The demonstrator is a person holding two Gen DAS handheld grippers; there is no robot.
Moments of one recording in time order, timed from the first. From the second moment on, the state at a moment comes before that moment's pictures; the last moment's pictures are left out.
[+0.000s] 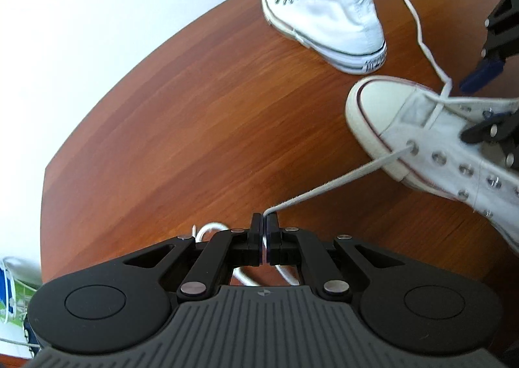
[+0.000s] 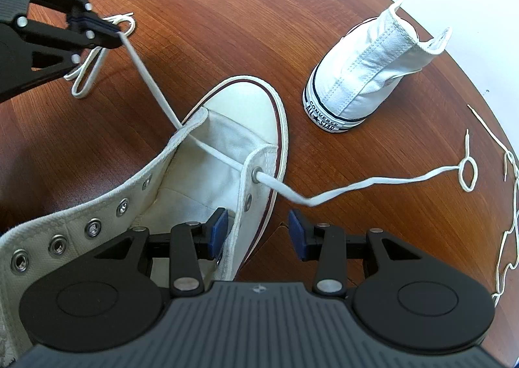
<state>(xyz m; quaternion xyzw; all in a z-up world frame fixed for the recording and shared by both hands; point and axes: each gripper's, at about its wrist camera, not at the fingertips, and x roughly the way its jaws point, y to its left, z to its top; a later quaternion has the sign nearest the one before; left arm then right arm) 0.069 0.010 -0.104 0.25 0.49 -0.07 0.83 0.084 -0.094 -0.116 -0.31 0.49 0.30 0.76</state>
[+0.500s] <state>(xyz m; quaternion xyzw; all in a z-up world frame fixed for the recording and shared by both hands) 0.031 0.014 -0.099 0.19 0.50 -0.08 0.84 0.085 -0.093 -0.118 -0.31 0.49 0.30 0.76</state>
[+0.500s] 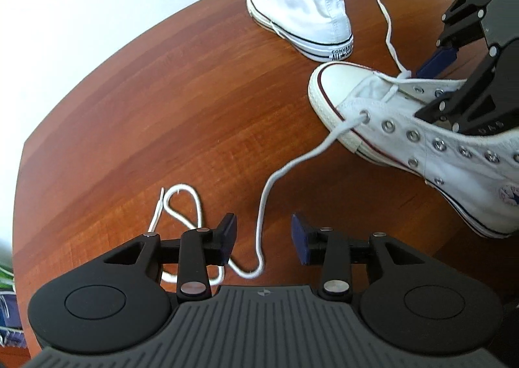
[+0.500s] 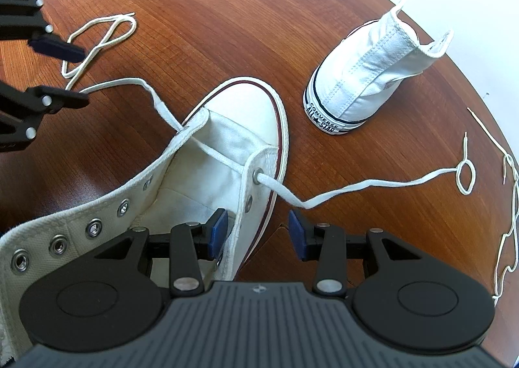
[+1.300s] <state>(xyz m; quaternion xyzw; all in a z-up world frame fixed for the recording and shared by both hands) 0.064 0.072 -0.104 0.24 0.50 -0.01 0.83 0.064 -0.097 -0.084 -0.28 0.47 0.31 0.77</state>
